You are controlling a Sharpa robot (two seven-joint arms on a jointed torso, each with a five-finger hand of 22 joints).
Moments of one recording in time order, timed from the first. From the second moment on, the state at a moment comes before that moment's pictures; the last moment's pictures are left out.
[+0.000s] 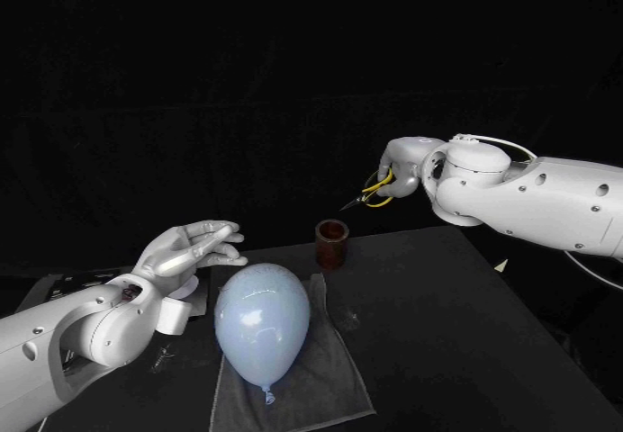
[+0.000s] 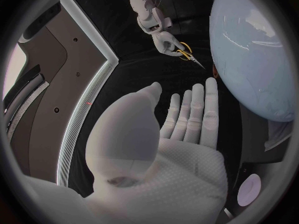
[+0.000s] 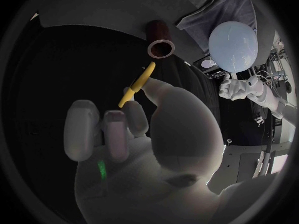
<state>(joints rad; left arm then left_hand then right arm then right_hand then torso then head) 1.19 -0.83 -0.02 1.47 -0.12 -0.13 0.40 1.38 -0.13 0.33 0.24 0.05 0.62 0.18 0.47 0.47 0.73 0.20 0.48 0.21 0.77 0.14 0.74 0.57 0.17 0.97 0.24 0.34 0.13 1.61 -0.93 -0.17 1.49 -1.54 -0.13 -0.50 1.22 -0.16 0.56 0.12 0.05 0.98 0.07 0.26 0.44 1.39 -0.01 1.26 1.26 1.46 -0.08 1.50 1.31 0.07 1.46 0.03 1.31 1.30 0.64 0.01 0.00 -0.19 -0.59</state>
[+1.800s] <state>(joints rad) 1.19 -0.83 -0.02 1.47 -0.12 -0.13 0.40 1.38 -0.13 0.33 0.24 0.05 0.62 0.18 0.47 0.47 0.73 0.20 0.48 0.21 0.77 0.14 0.74 0.57 0.16 0.97 0.24 0.34 0.13 1.56 -0.84 -0.19 1.47 -1.53 -0.04 -0.50 1.22 -0.15 0.56 0.12 0.06 0.98 0.07 0.26 0.44 1.38 -0.02 1.25 1.25 1.47 -0.08 1.50 1.31 0.07 1.45 0.03 1.31 1.29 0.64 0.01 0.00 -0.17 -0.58</state>
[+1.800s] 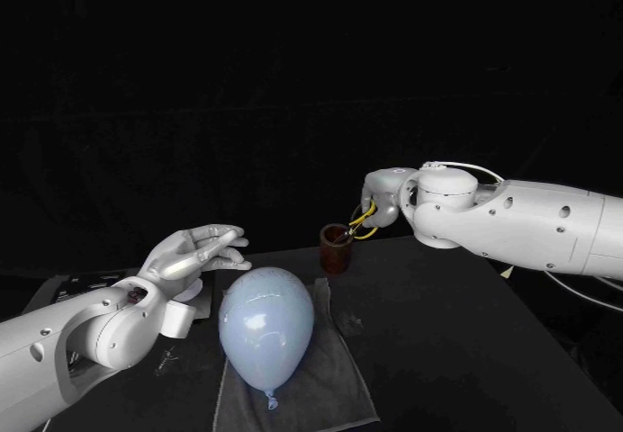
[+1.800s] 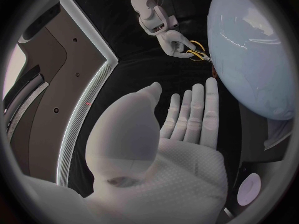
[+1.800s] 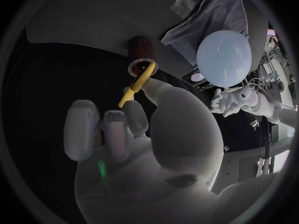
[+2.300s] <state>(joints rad) 1.19 -0.83 -0.02 1.47 -0.12 -0.13 0.40 1.38 -0.13 0.33 0.24 0.05 0.62 0.18 0.47 0.47 0.73 0.20 0.48 0.21 0.77 0.14 0.74 0.57 0.17 0.97 0.24 0.34 0.13 1.51 -0.74 -0.19 1.36 -1.54 -0.04 -0.49 1.22 -0.15 0.56 0.12 0.06 0.98 0.07 0.26 0.44 1.37 -0.02 1.22 1.23 1.47 -0.08 1.50 1.31 0.07 1.45 0.03 1.30 1.29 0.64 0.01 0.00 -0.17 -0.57</state>
